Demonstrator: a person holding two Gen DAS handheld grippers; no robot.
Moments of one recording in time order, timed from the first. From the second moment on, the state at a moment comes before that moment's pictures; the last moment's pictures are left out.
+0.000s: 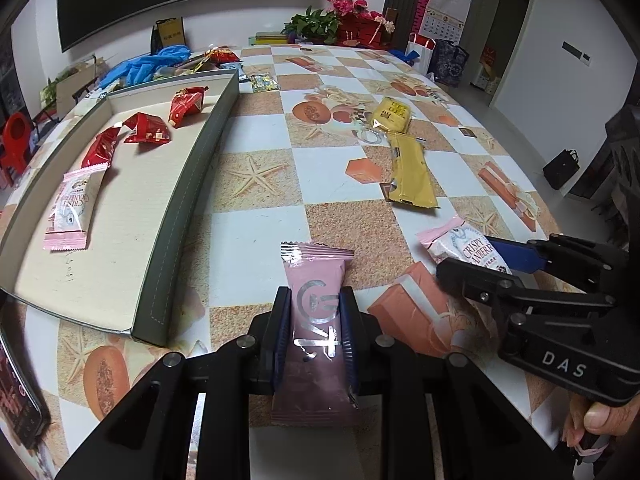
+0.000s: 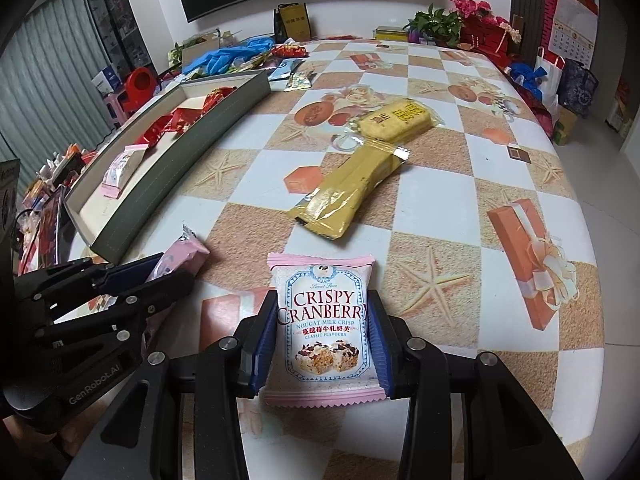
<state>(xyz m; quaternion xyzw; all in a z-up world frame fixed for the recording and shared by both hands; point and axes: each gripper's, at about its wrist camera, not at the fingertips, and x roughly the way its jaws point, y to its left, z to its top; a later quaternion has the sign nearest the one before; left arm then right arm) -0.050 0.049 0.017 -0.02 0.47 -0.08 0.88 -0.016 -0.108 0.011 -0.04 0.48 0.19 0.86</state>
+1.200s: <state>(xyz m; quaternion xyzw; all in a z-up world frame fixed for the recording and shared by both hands) -0.057 0.050 0.021 -0.02 0.48 -0.08 0.88 -0.023 -0.089 0.018 -0.03 0.48 0.21 0.85</state>
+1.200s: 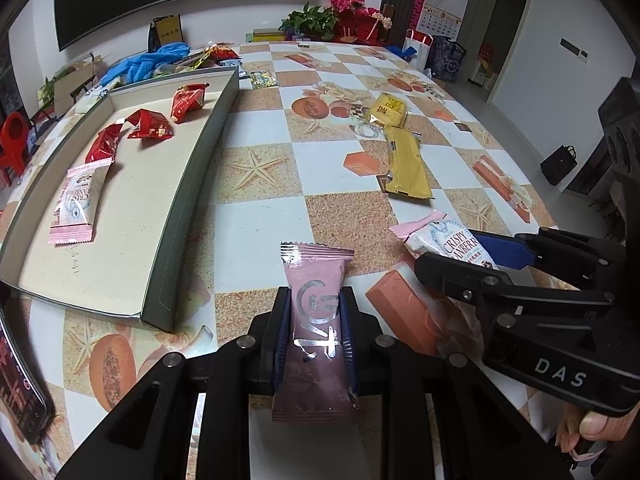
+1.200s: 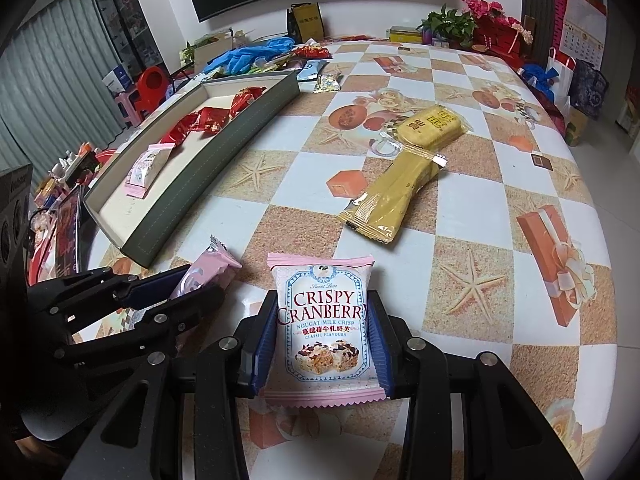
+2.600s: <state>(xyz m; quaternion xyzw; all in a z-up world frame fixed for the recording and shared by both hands) -0.052 0.084 0.057 -0.05 0.45 -0.06 0.89 -0.007 -0.055 0.058 -0.04 0.44 0.25 0.86</state>
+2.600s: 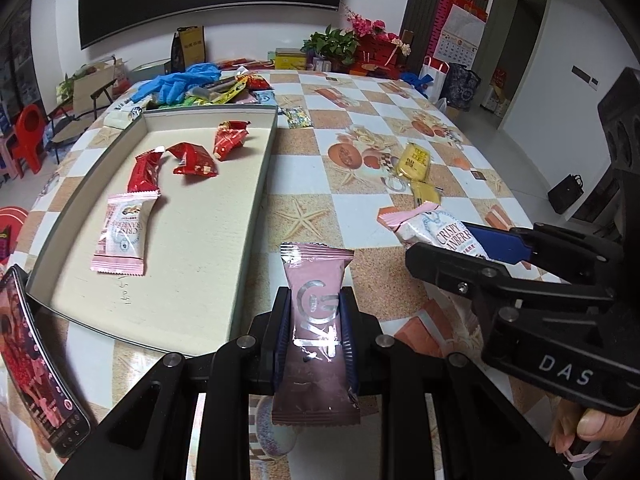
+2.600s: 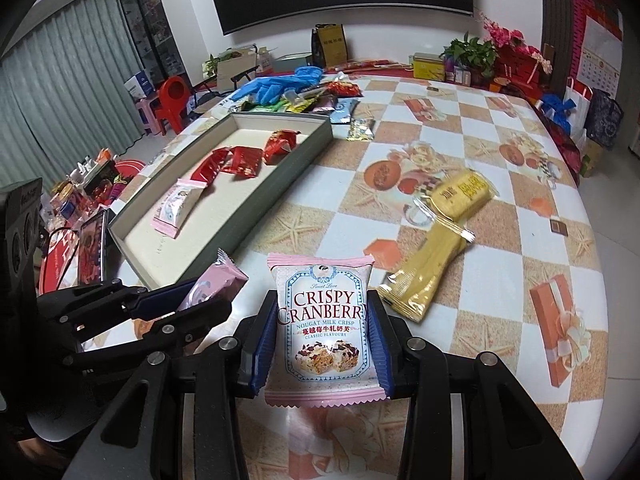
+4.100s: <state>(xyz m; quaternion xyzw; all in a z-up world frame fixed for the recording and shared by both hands) -0.013 0.183 0.061 -0.13 0.46 0.04 0.87 0.036 0.062 0.085 -0.07 0.43 0.34 0.83</state>
